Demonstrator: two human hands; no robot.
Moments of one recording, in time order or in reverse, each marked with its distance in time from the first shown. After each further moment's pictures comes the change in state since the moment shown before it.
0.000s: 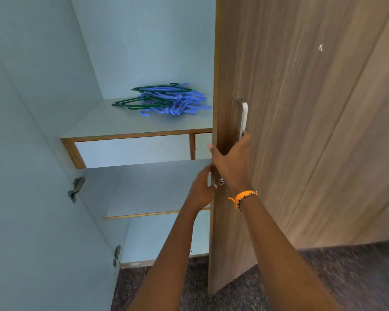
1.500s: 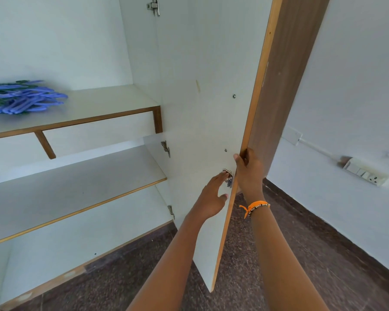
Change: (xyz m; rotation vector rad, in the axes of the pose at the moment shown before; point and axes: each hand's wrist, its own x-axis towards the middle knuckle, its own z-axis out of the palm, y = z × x) left_hand -0.172 0.208 0.357 0.025 -0.514 0.356; right_hand -0.093 0.095 -0.473 -0.287 0.364 0.281
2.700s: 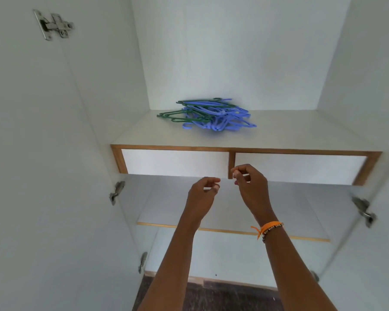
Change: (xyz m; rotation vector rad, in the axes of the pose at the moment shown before) left_hand -0.144 -0.254 -0.436 -0.238 0.867 -0.394; right_hand -0.131 -0.226 0.472 0.368 -0.667 -0.382
